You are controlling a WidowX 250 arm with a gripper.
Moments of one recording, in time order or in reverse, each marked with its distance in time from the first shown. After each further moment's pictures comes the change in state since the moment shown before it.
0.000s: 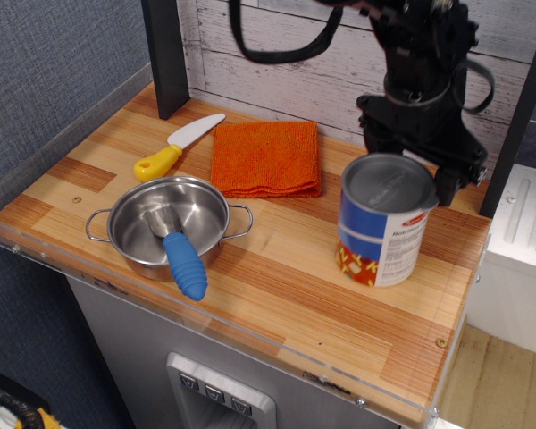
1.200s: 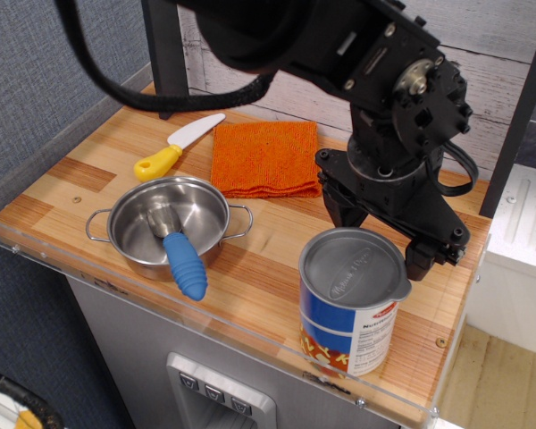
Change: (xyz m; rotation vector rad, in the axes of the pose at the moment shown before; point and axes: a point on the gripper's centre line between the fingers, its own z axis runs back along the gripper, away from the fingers) arm -0.066 -0.025 0.042 0.061 0.016 -0.003
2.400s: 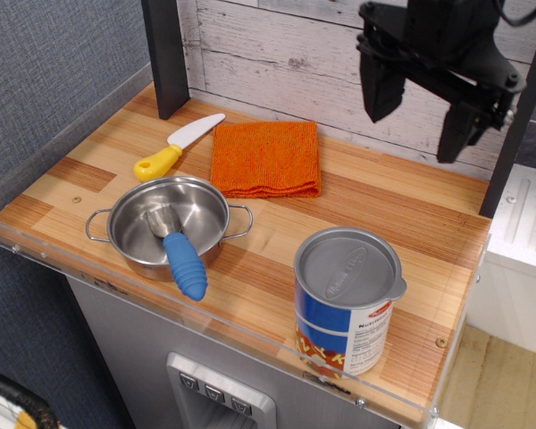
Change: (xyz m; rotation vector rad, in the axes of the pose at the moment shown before) arm 0.054 0.015 0.057 -0.004 0.162 -0.091
